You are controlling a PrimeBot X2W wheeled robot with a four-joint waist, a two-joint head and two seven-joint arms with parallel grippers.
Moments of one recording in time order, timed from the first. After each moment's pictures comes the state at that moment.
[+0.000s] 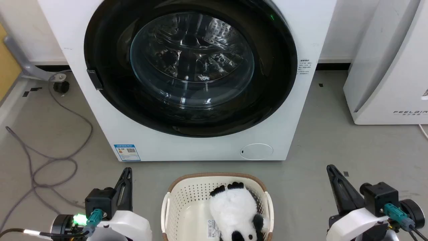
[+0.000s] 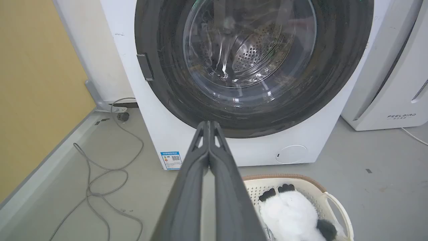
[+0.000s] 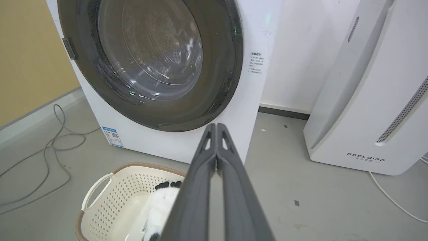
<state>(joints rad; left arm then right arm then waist) 0.02 0.05 0.00 0.00 0.00 0.00 0.00 0.01 -0.05 0.00 0.00 0.01 0.13 0.00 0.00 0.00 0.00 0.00</state>
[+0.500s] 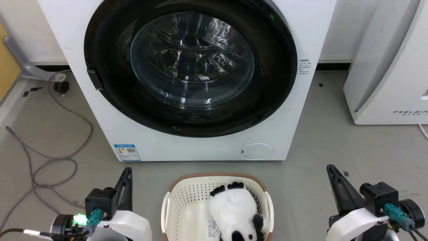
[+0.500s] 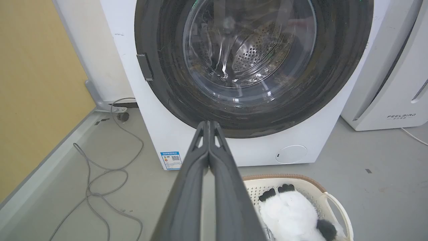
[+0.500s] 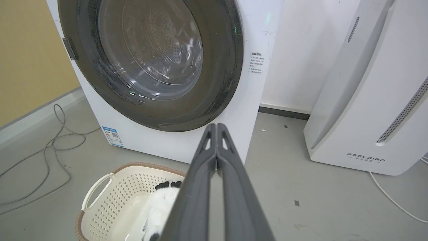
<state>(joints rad) 0.02 0.05 0.00 0.00 0.00 0.00 0.00 0.01 -0.05 0.00 0.00 0.01 0.13 0.00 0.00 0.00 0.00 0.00</state>
